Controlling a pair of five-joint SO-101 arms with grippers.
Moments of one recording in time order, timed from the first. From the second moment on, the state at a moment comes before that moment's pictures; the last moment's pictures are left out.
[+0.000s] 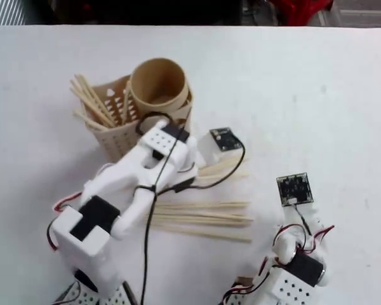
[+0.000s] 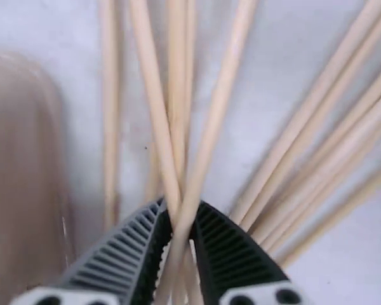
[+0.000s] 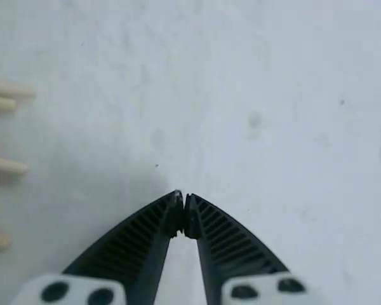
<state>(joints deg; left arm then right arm) 25.5 15.3 15.0 72.3 -31.1 28.5 -102.5 95.6 71.1 41.5</state>
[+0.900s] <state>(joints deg) 25.5 16.0 12.8 64.0 -25.7 28.5 -102.5 95.6 71.1 41.5</state>
